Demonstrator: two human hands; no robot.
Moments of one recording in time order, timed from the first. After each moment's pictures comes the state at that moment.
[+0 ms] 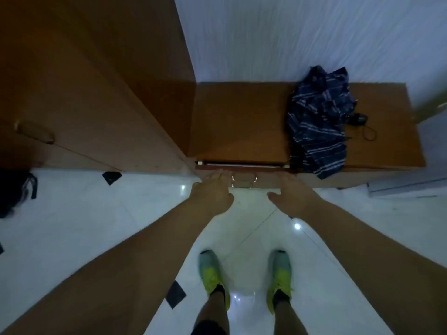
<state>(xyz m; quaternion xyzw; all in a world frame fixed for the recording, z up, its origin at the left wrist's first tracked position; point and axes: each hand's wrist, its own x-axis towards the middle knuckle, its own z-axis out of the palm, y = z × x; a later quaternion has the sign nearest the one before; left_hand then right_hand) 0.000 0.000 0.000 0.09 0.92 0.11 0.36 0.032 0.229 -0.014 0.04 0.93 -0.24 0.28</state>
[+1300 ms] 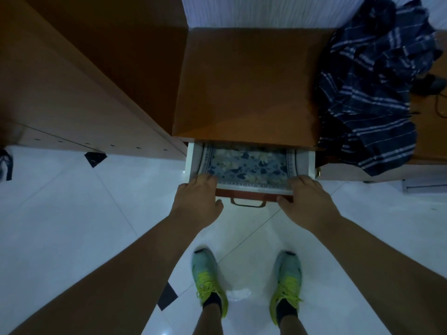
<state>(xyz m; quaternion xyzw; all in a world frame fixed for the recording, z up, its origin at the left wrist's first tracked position) 0.012 -0.029 -0.162 0.10 0.96 0.04 0.25 0.034 0.243 -0.171 0.06 0.95 -0.19 0.25</state>
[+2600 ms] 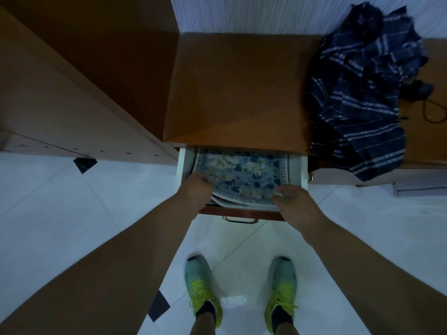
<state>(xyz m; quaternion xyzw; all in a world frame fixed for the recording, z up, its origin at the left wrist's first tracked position) -0.034 -0.004 -0.172 -0.30 0.77 0.44 0.34 0.029 0.235 -0.179 0.30 0.78 -0.48 0.28</state>
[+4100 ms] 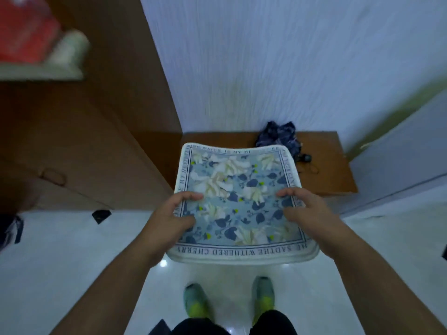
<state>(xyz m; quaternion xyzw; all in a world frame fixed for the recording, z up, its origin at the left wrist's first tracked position) 0.063 -0.031 0.214 -0.13 0.74 0.61 0.26 0.096 0.275 0.219 0.25 0.76 -0.57 0.17</state>
